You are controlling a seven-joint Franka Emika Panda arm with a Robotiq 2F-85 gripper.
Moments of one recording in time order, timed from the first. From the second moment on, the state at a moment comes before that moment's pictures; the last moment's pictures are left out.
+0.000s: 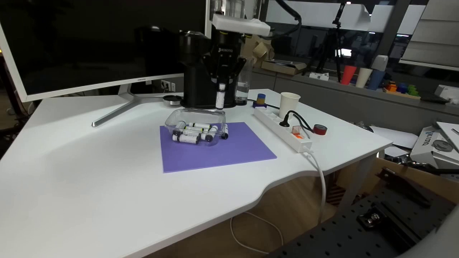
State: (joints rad) arm 0.01 0.27 0.00 -2.15 0.02 2.39 0.09
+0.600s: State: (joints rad) arm 0.02 0.43 0.03 -2.04 0.04 2.41 0.05
